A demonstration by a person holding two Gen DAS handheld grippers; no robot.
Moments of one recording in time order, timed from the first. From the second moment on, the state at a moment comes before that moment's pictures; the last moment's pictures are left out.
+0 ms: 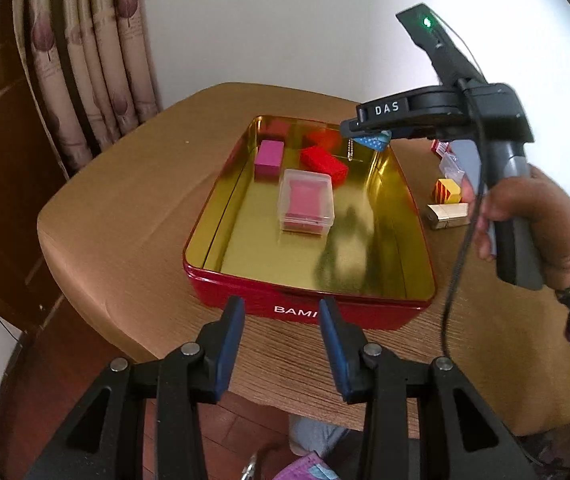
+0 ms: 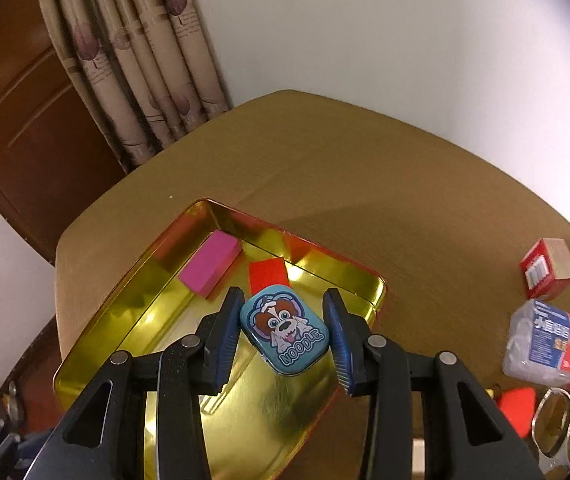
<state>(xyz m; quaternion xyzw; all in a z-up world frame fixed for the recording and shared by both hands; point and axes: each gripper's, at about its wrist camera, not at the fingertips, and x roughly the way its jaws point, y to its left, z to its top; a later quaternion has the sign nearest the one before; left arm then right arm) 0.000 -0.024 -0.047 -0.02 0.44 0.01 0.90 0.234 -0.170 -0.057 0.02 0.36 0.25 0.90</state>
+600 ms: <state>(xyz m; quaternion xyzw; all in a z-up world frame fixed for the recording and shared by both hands) 0.006 -0.012 -0.055 -0.05 0.47 0.01 0.88 0.256 -0.174 -0.078 0.04 0.37 0.23 0.90</state>
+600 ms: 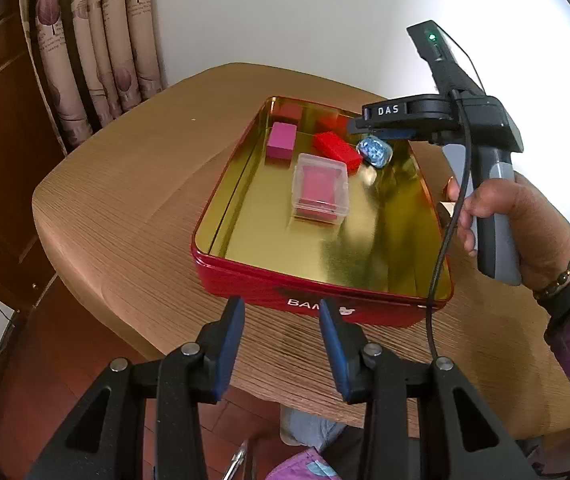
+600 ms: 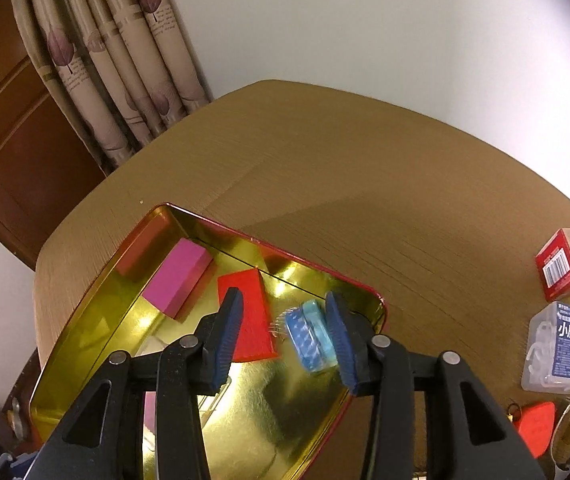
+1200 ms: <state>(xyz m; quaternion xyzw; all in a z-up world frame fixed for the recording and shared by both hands) -0.014 -0.064 -0.036 0.04 0.42 -0.05 0.91 0.077 -0.413 -0.132 0.02 0.31 -0.03 0.95</state>
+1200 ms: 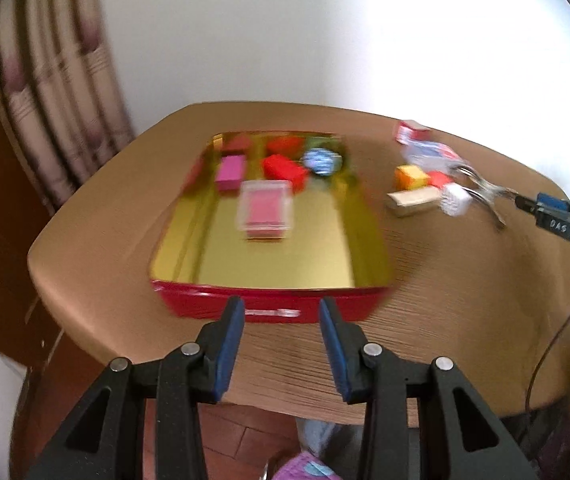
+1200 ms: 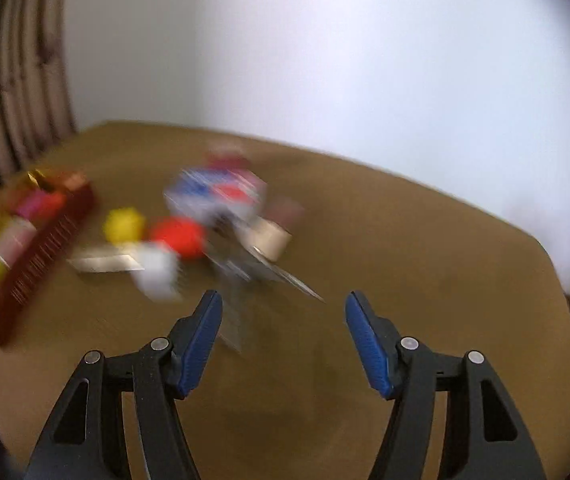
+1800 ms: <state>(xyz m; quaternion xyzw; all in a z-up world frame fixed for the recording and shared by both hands) 0.130 -0.227 -0.031 0.22 0.45 -0.31 0.80 0.036 -0.482 -0.163 0.15 0.27 0.00 0.95</state>
